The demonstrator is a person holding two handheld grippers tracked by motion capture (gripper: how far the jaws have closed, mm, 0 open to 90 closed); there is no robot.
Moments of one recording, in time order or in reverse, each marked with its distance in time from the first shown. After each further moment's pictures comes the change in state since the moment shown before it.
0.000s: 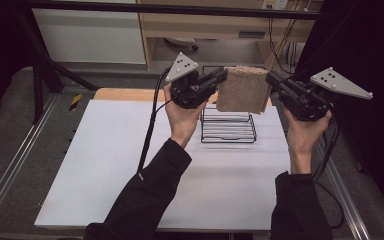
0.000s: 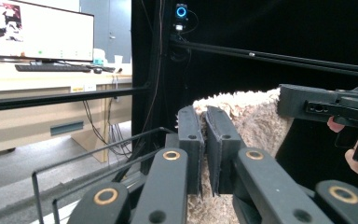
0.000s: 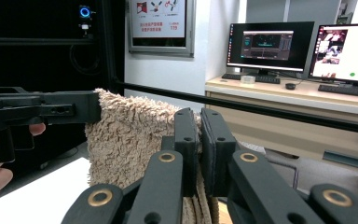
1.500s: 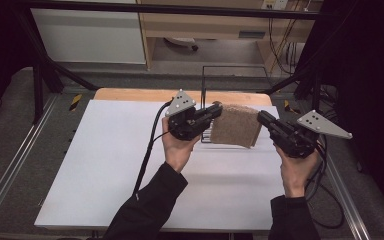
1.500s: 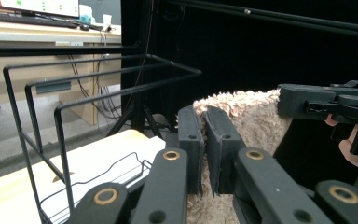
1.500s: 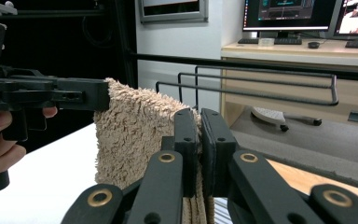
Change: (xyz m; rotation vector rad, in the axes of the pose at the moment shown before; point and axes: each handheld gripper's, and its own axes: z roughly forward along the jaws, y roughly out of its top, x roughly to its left) left arm -0.011 -0.070 -0.023 0.132 -0.033 -0.048; right arm 0.018 -0.077 -0.029 0.097 0.050 0.071
